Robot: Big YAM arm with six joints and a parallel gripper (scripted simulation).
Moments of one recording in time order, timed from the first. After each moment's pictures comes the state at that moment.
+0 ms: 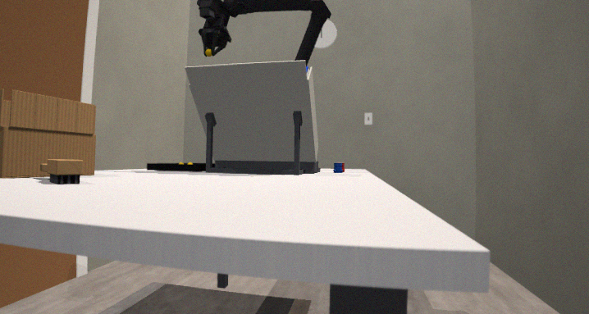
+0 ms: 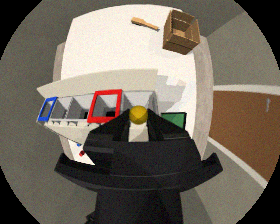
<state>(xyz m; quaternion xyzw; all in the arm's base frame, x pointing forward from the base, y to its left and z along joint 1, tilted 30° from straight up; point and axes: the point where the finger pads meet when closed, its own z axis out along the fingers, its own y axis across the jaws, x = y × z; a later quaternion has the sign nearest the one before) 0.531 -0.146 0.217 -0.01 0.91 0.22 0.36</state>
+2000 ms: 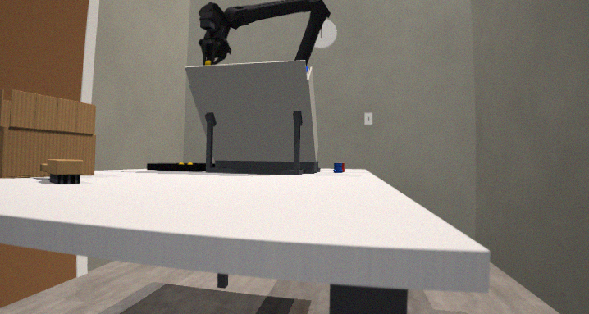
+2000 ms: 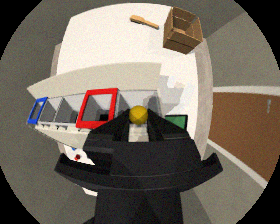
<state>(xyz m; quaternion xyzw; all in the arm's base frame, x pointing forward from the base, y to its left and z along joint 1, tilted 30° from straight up) 0.539 -0.131 0.183 -0.01 0.91 0.21 0.37</state>
